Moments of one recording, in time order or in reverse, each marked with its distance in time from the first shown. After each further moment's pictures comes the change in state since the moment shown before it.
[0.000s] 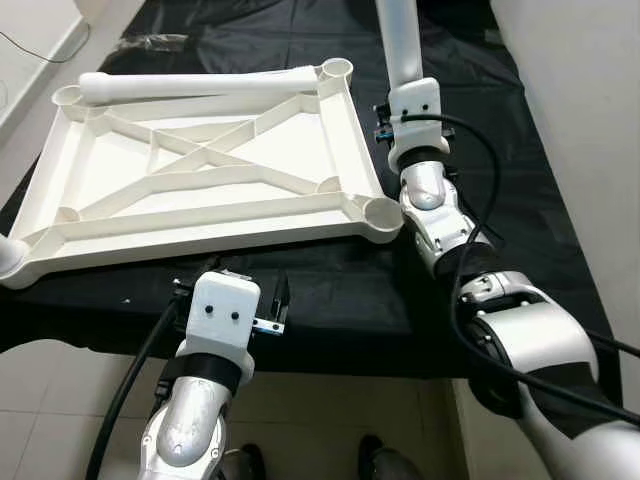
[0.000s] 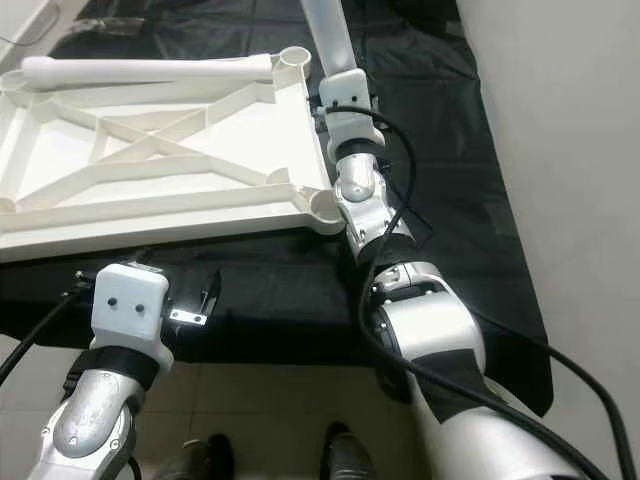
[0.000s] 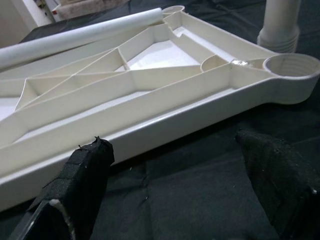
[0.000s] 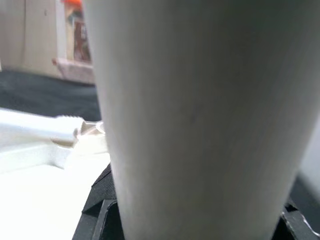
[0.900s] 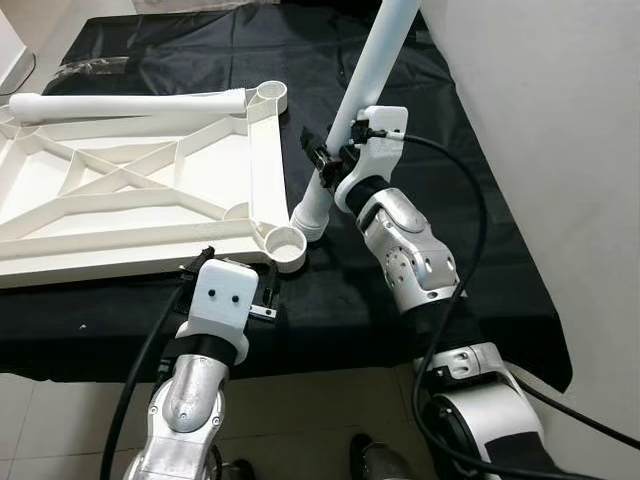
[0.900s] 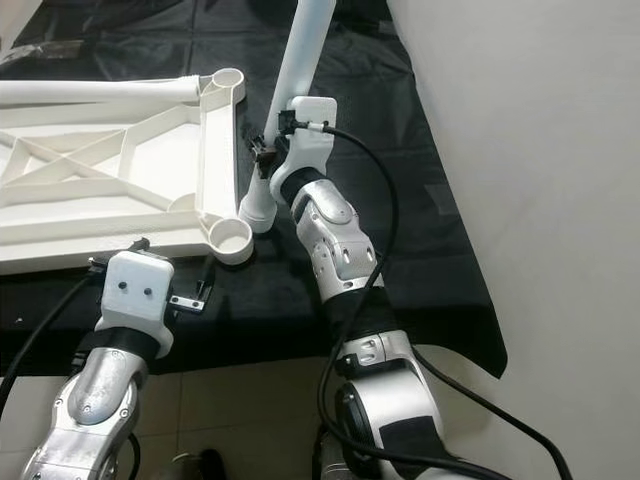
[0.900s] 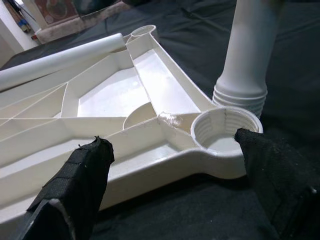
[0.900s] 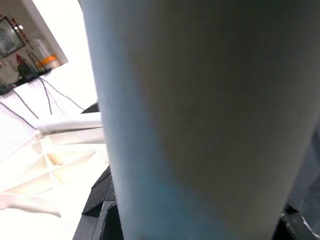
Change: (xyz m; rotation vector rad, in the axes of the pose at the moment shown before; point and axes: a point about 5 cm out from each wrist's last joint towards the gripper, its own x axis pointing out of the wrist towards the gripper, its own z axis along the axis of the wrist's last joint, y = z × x) left arm 0.022 0.011 -0.017 0.077 0.005 0.035; right arm -0.045 0.059 0.002 0.481 0.202 0.419
